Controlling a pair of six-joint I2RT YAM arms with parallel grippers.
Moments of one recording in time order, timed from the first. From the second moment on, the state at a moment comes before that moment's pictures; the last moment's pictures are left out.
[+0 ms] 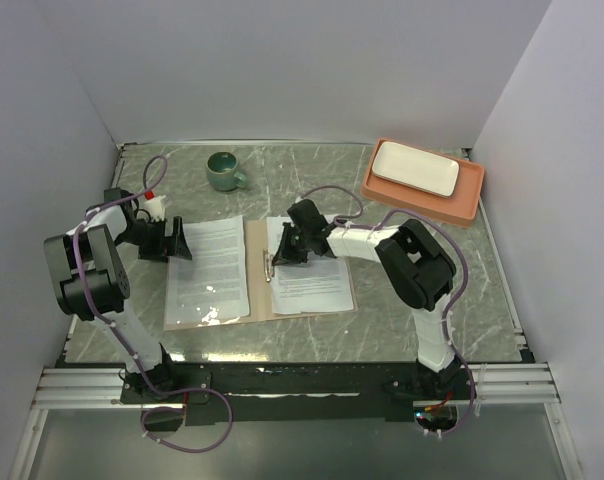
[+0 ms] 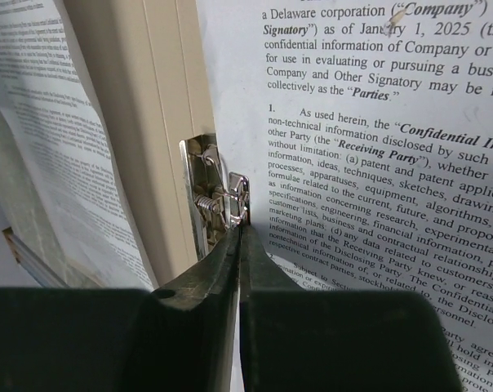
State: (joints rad) left arm 0.31 1.82 1.16 -0.72 0.56 0.35; right arm 0.71 2.05 1.27 -0.12 -0.23 0.85
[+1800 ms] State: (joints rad) left arm 0.18 1.62 1.40 -0.97 0.70 0.29; right arm 0.87 2.14 1.59 -0.58 0.20 0.72
